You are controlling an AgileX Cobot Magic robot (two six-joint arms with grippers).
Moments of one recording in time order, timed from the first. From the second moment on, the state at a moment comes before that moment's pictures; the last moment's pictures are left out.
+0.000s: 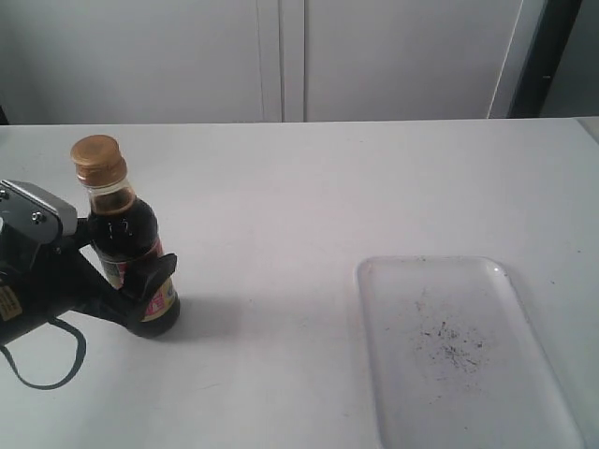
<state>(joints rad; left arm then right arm) -0.29 1.62 -0.33 0.34 -0.95 -0.05 0.12 0.00 0.00 -0.08 0.30 0.01</state>
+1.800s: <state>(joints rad) -0.19 1.62 -0.33 0.68 -1.00 -0.17 0.19 0.11 0.00 0.00 -0.23 0.20</state>
